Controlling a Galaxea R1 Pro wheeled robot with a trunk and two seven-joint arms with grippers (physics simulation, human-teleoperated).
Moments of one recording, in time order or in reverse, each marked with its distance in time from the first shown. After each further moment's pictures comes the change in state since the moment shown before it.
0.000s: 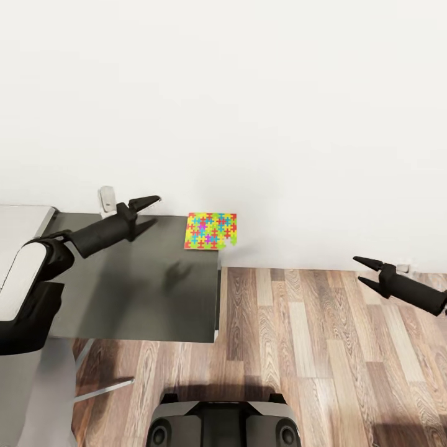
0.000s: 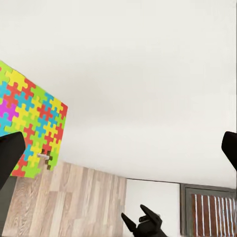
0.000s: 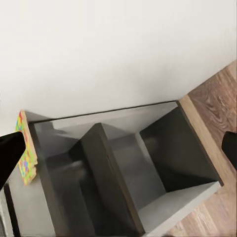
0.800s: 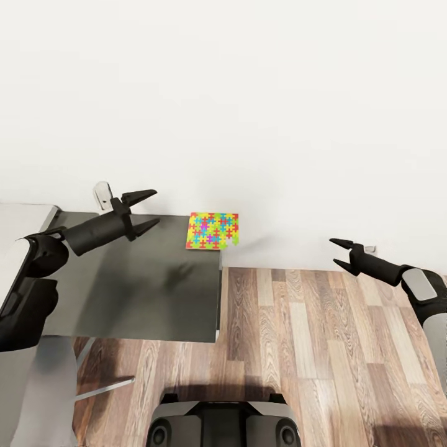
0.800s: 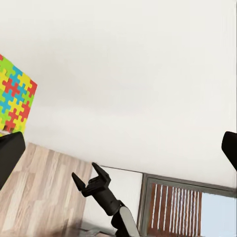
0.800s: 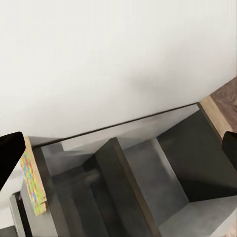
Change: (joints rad) left arm -0.017 0.026 0.003 0.000 0.293 0.012 0.121; right arm -0.328 0.022 0.204 0.473 0.010 -0.182 0.038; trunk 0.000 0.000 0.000
